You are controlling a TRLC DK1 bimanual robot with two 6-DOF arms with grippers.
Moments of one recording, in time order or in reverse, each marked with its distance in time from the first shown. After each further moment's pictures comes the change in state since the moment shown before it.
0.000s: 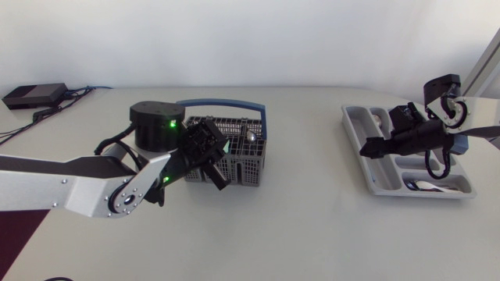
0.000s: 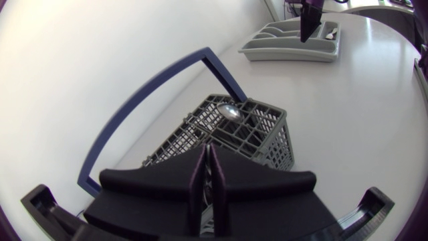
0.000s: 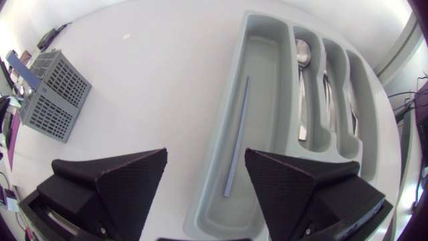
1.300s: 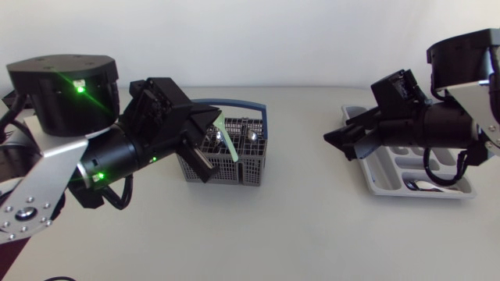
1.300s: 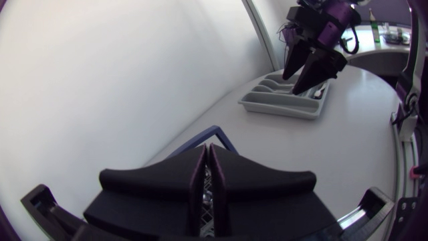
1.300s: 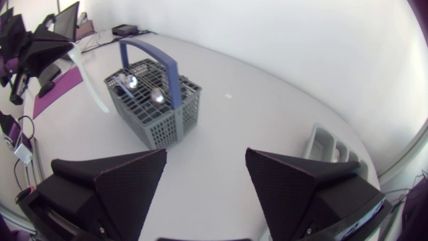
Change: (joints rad) left arm -0.075 -0.401 0.023 -0.269 0.028 -0.129; right arm 0.417 -0.558 -0.166 -0.027 -0.005 0.000
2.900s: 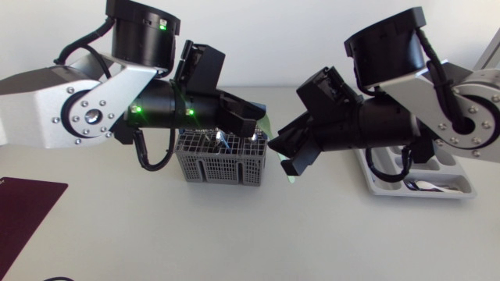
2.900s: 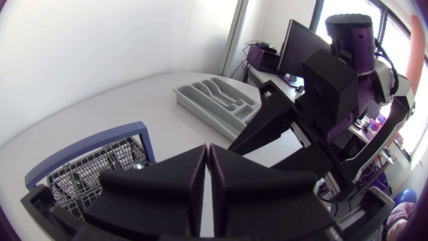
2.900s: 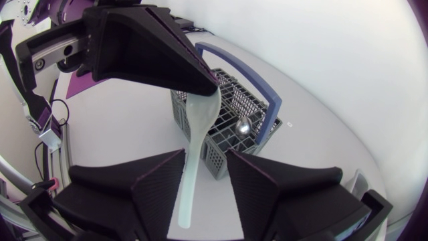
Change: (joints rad) left arm 0.066 0.291 0.351 -0.272 0.434 -0.481; right arm 0.372 0.115 0.117 -0.009 0.068 0.058
